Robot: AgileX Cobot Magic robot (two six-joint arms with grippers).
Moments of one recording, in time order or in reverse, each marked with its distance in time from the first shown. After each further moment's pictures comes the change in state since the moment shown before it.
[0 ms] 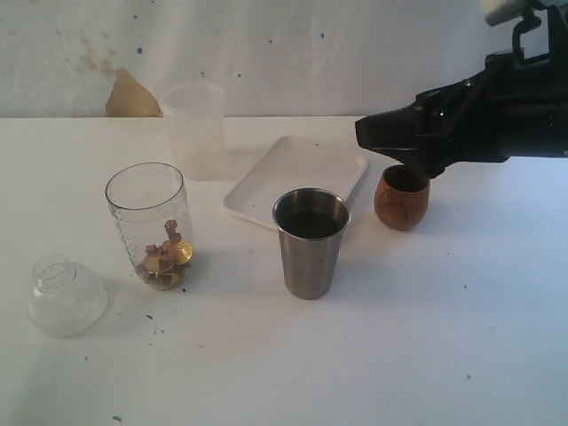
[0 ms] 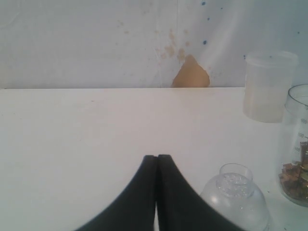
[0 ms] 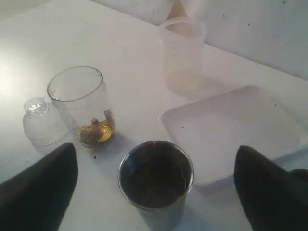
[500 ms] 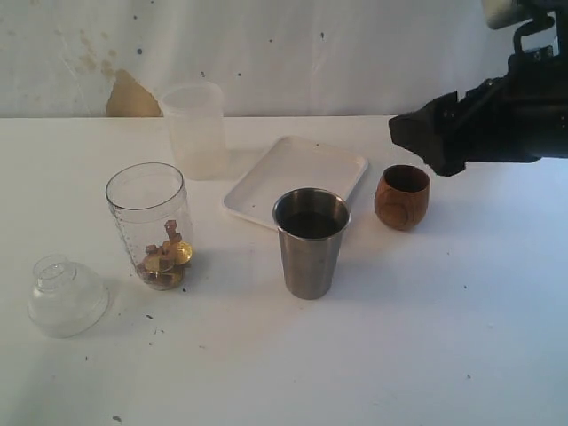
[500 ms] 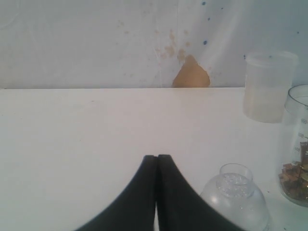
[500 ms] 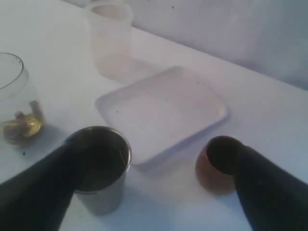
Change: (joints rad) left arm 0.000 0.000 0.000 0.000 0.000 0.000; right arm 0.155 -0.103 0.016 -0.599 -0.316 0.620
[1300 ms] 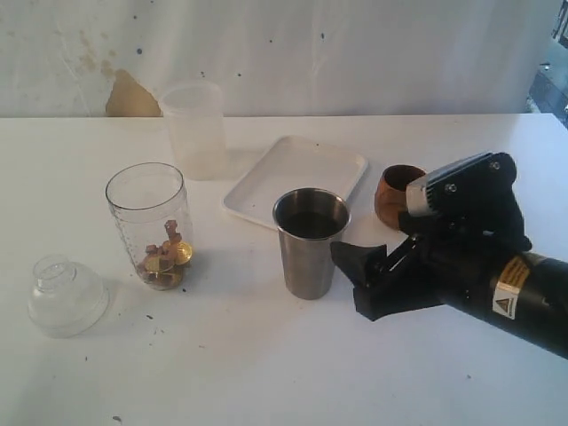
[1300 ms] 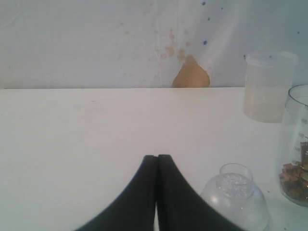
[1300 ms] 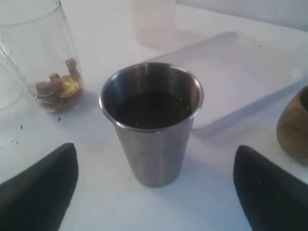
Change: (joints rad) left arm 0.000 0.000 0.000 0.000 0.000 0.000; right arm 0.212 0.180 0.442 -0.976 -0.784 1.070
